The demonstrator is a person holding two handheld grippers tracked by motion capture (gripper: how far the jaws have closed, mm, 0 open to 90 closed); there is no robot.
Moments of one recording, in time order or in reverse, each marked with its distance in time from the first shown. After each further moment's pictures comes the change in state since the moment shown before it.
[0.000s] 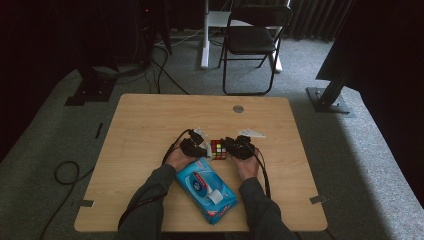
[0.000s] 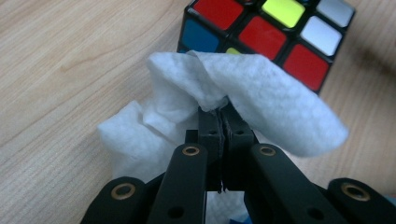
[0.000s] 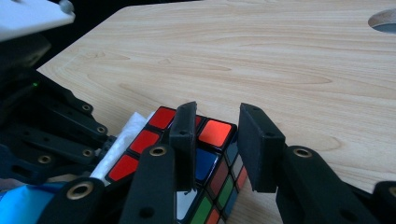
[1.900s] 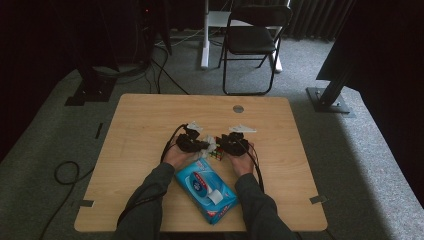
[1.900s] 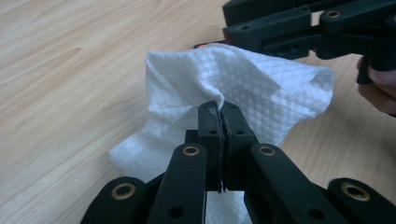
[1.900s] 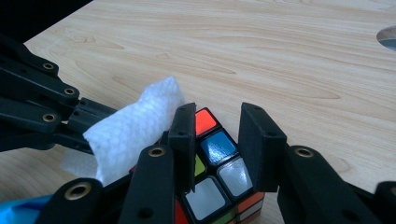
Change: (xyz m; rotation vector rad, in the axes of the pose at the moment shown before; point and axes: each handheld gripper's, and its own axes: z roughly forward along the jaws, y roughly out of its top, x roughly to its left) left arm 0.001 0.005 -0.027 -0.155 0.012 -0.017; right arm 0.017 0.015 0.014 0.060 -0.053 -0.088
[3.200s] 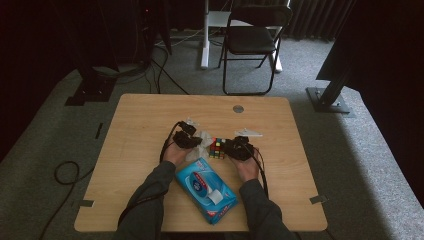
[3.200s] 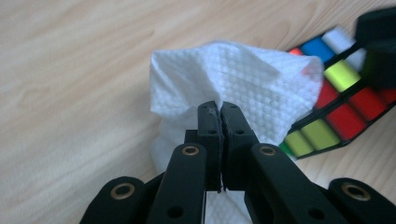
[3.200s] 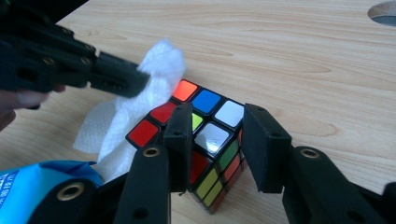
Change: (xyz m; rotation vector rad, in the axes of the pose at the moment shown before) left arm 0.013 0.000 0.003 0.082 0.220 -0.107; right arm -0.004 -0.011 -0.019 0.022 0.012 0.046
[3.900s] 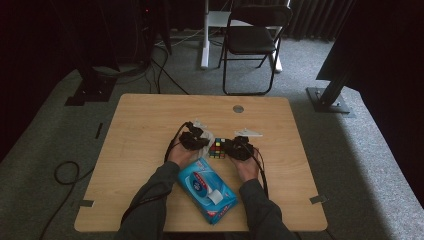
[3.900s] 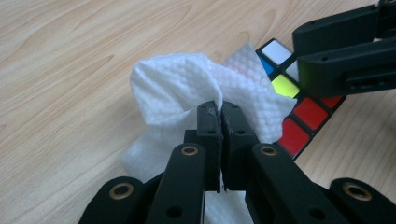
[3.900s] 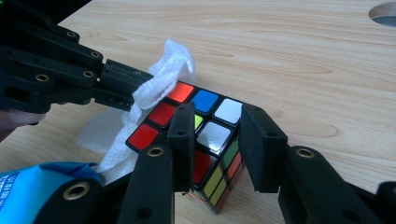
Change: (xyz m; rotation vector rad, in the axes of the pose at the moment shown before) left arm -0.021 0.011 -0.002 -0.059 -0.065 0.089; right arm 0.000 0.000 0.000 -0.004 0.003 0.002
